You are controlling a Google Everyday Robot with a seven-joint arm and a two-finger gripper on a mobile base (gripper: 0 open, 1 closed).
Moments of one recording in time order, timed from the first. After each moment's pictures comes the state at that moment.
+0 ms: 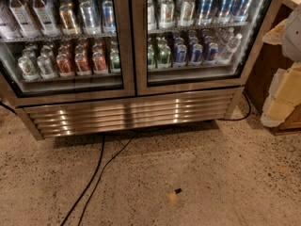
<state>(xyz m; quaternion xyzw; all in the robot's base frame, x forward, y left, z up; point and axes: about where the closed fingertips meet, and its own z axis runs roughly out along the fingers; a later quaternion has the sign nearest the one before) 0.436 -0.220 0.986 -0.60 0.78 -0.06 0.17</state>
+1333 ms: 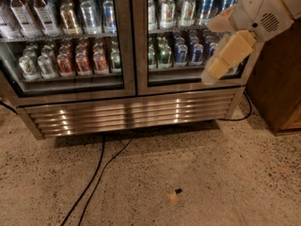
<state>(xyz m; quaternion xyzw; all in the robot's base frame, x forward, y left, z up) 0.518 -0.128 0.992 -0.59 0.73 0.17 0.30</state>
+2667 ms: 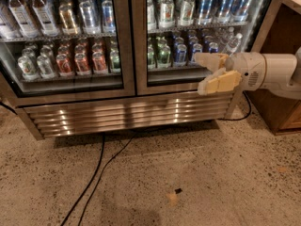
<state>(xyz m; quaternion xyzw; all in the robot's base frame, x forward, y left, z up) 0.547 -0.120 0.930 -0.43 0.60 0.49 0.47</state>
